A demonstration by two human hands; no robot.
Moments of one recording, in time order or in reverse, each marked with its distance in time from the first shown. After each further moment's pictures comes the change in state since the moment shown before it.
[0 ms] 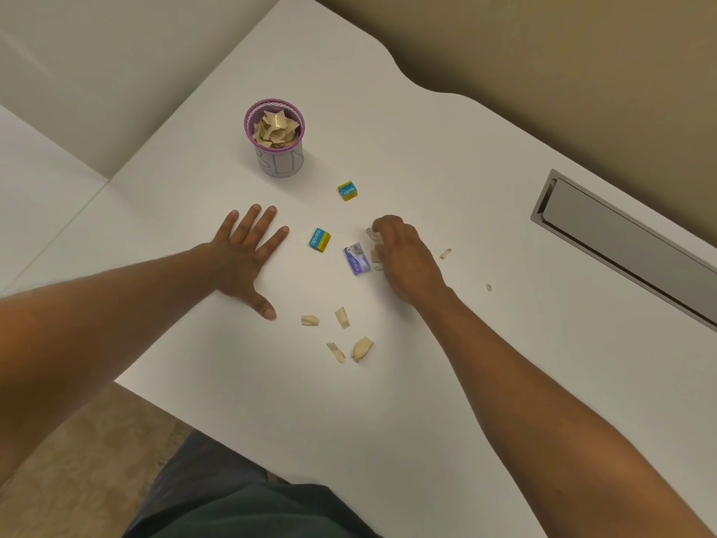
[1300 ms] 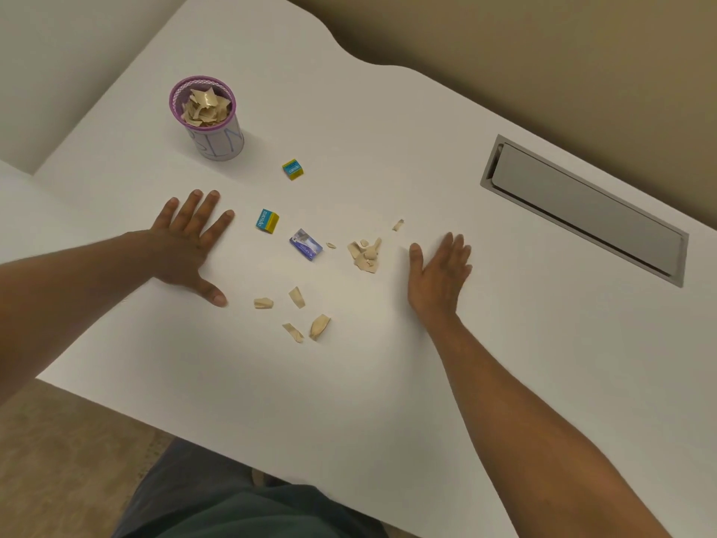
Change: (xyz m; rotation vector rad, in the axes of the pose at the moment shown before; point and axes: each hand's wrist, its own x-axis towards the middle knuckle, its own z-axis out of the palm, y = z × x) left_hand -0.006 0.009 -0.007 0.027 -0.070 -0.032; right_hand -0.104 0.080 0.015 0.150 0.222 0.784
